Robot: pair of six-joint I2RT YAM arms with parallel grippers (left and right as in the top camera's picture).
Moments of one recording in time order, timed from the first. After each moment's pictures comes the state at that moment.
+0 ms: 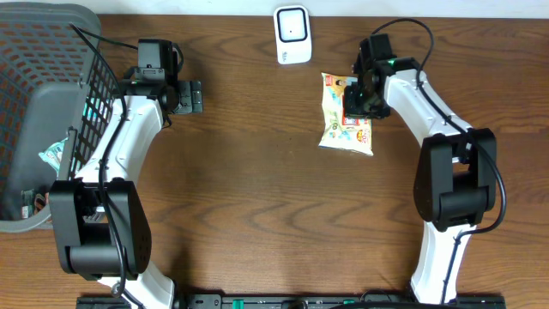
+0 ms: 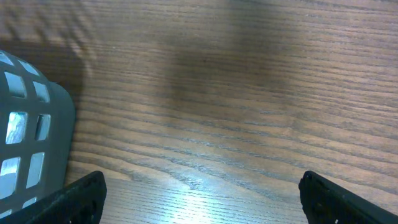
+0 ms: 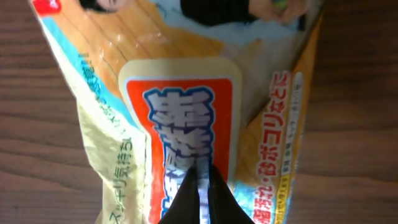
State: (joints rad) left arm -0.02 1.82 1.35 -0.58 -0.11 -0.07; right arm 0.20 2.16 1.67 -0.86 -0.07 0.23
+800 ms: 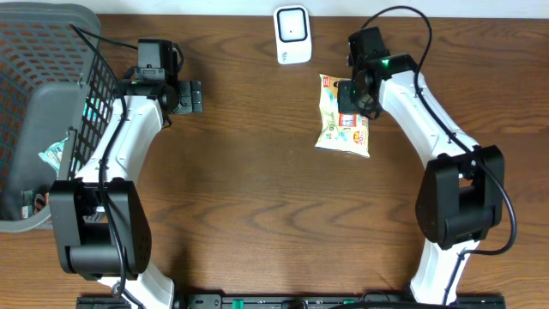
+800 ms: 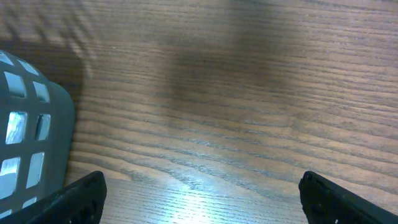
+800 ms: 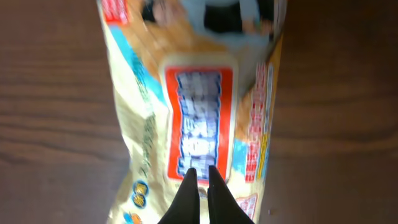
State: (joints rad) left arm -0.02 1.82 1.35 -0.58 -0.11 -0.07; right arm 0.26 2.05 1.67 -0.92 0.04 0.28
